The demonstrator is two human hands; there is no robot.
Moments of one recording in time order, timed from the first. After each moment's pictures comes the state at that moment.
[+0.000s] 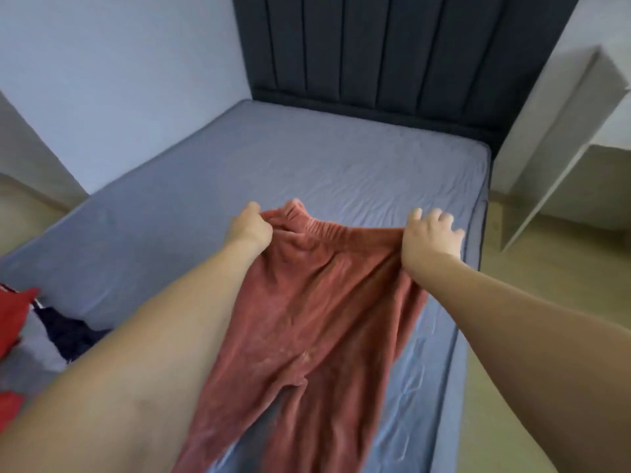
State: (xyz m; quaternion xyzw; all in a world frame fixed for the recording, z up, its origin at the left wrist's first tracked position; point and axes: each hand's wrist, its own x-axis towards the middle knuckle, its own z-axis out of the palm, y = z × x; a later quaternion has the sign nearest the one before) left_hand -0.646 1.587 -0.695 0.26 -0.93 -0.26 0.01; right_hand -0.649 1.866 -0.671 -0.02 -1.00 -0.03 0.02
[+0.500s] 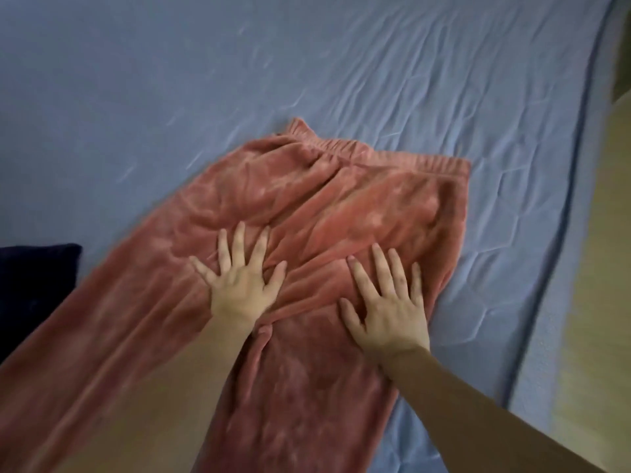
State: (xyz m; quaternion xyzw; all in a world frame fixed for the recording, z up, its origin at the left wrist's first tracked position) left_hand -0.572 1.626 -1.074 0.18 -0.98 0.00 -0.12; right_hand -0.573 1.864 -1.071 0.16 -0.98 0.12 -0.08
